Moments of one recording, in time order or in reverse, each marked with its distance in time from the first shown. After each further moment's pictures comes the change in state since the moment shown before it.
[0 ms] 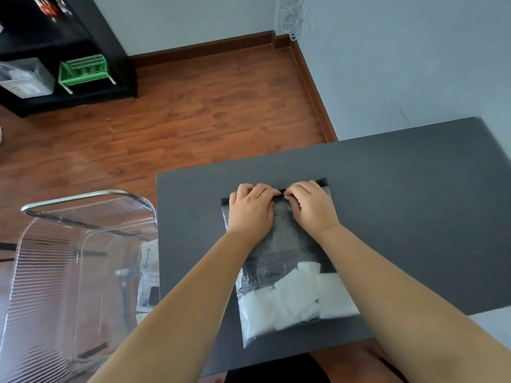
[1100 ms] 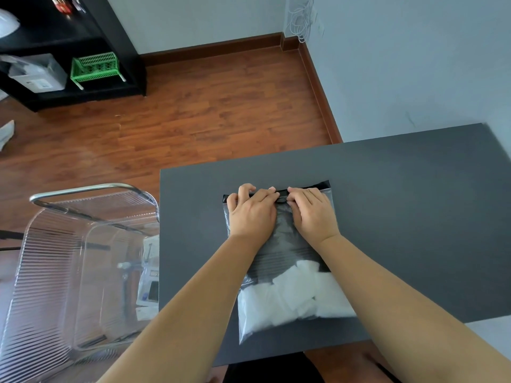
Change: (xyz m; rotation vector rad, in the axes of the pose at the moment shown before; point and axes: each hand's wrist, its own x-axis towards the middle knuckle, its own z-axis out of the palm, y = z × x) left_hand -0.009 0.009 0.005 0.161 0.127 -0.036; right_hand -0.017 -0.005 -0.002 -0.044 -0.021 0.037
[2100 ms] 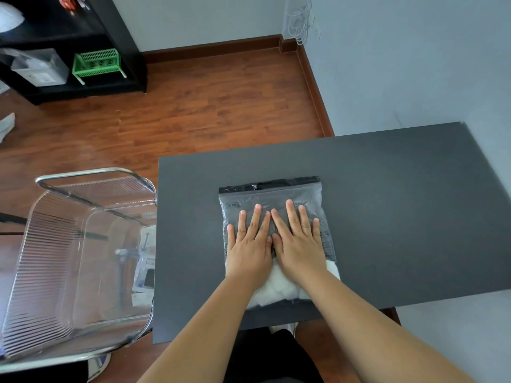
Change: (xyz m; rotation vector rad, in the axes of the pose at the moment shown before) left_hand -0.105 0.018 0.009 0.005 -0.430 -0.116; right_hand -0.088 -0.043 -0.014 -0.183 -0.517 0.286
